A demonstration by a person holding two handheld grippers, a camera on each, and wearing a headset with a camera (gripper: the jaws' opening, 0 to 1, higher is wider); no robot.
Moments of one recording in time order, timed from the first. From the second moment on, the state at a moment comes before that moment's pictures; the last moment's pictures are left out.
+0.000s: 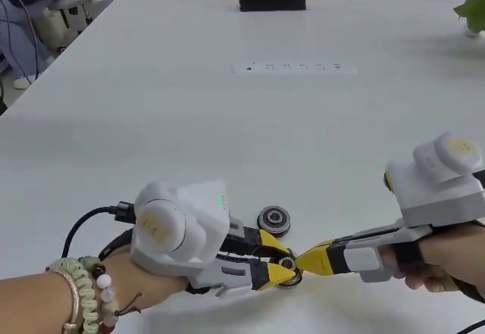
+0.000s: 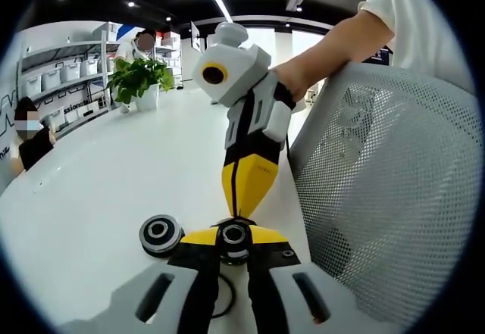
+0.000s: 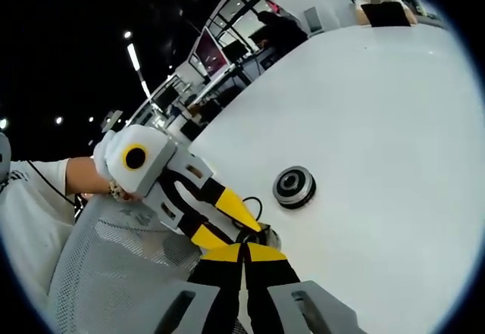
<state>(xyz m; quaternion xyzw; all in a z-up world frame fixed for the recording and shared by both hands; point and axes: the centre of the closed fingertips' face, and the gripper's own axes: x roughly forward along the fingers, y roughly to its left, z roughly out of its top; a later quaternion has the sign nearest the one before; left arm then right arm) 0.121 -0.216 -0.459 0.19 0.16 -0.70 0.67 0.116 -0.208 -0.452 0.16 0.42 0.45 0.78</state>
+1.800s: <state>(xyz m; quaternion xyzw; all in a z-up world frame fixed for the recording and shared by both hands) 0.122 -0.213 -0.458 0.19 0.18 -0.69 0.67 0.121 -0.211 -0.449 0.15 0.42 0.44 0.78</state>
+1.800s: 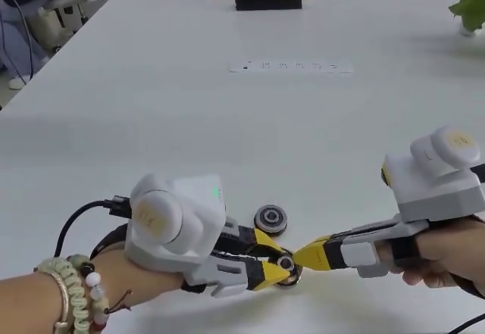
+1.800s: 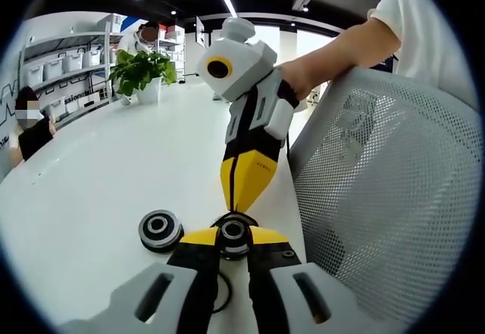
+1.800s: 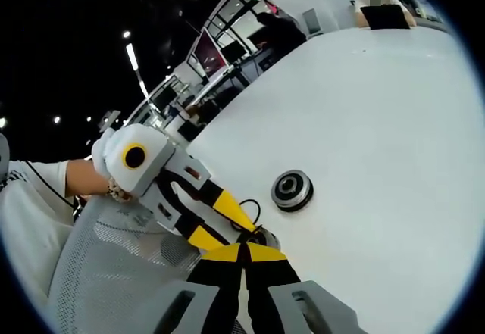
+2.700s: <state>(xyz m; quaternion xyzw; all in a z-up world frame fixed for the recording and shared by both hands) 0.117 -0.216 -0.446 0.18 0.17 -0.70 0.67 0.124 -0.215 -0.451 0.16 0.42 0.42 0.79</state>
